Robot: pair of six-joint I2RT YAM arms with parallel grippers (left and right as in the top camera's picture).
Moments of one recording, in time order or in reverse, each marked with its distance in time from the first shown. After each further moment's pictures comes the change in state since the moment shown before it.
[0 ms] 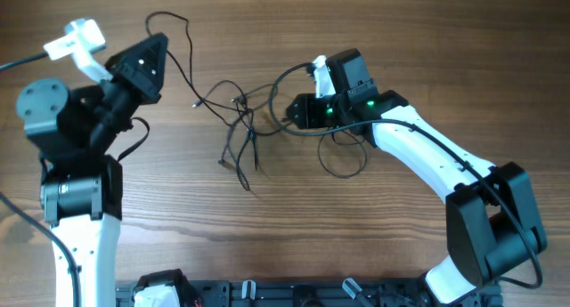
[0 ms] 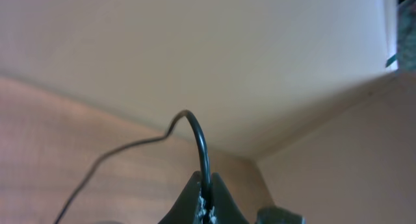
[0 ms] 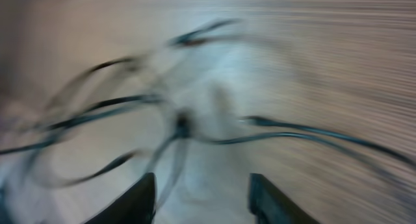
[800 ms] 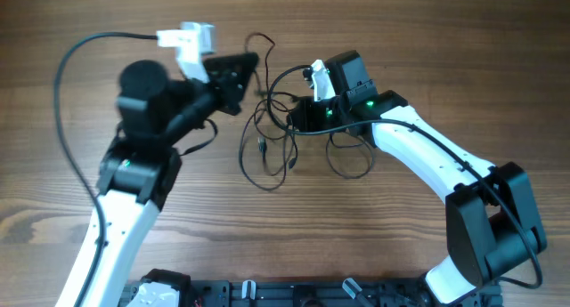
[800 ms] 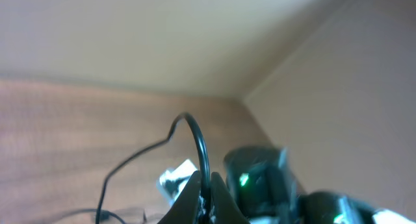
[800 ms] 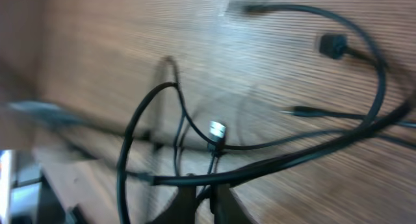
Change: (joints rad) left arm -0.372 0.068 -0.002 0.042 -0.133 0.178; right arm 0.002 0.000 0.000 -0.050 0.005 0.108
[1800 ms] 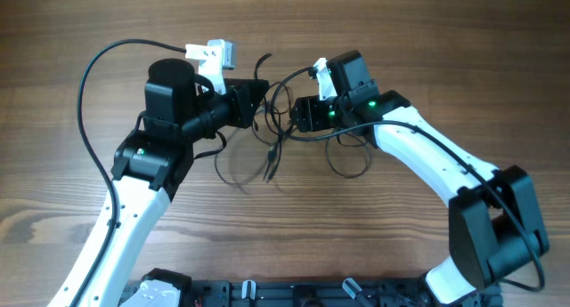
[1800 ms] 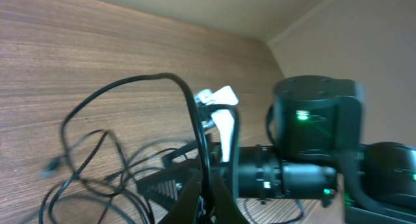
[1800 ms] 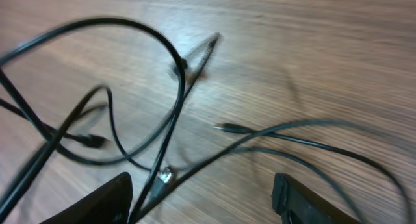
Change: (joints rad) left arm -0.060 0.088 0.000 -0.237 0.000 0.063; right arm 0.000 -0.009 0.000 -0.003 0.159 -0.172
